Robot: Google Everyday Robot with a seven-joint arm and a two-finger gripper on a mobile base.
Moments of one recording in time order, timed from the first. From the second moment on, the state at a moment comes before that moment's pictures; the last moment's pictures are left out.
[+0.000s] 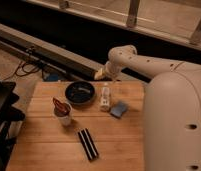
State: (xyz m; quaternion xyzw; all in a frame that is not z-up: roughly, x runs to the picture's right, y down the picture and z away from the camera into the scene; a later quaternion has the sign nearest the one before) arm 0.049 -0.057 0.863 -0.22 0.04 0.74 0.63
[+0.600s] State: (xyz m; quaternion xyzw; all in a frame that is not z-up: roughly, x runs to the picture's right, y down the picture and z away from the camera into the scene) arm 0.089 -0.067 0.940 -0.20 0.06 0.75 0.63
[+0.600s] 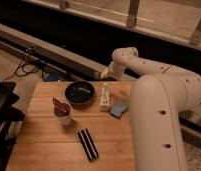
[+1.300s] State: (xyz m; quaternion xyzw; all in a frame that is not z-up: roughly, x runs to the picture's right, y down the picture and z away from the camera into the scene) arm 0.089 -0.037 0.966 -0.24 0.06 0.77 0.59
